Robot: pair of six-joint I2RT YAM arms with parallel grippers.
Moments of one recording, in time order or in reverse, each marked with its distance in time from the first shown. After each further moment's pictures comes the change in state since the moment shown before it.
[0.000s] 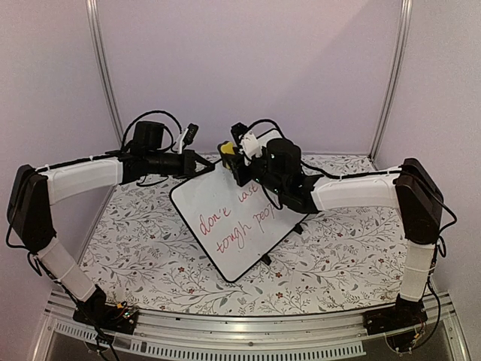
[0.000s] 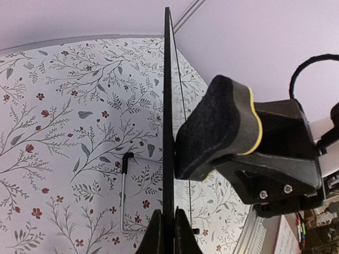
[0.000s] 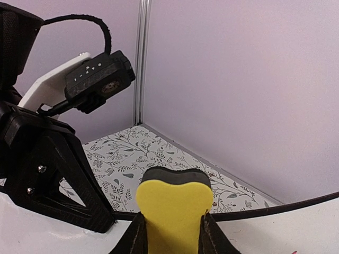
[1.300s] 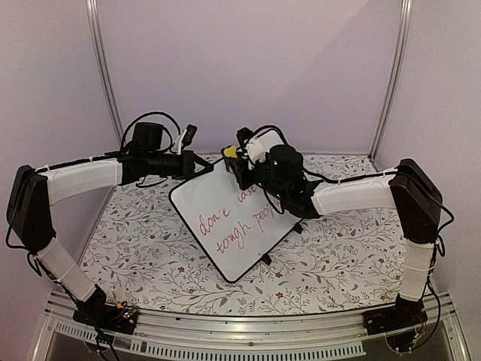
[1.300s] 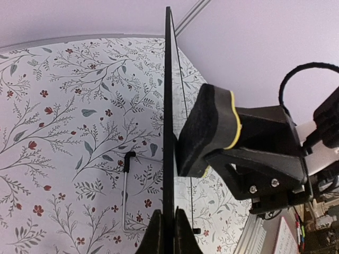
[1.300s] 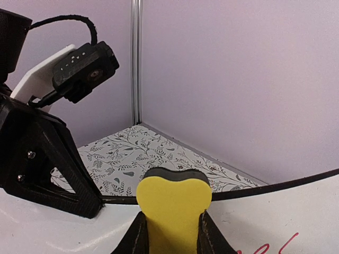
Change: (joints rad) left arm 0.005 -0.005 -0.013 0.005 -0.008 -0.012; right arm -0.014 0.022 -0.047 0.080 0.003 0.056
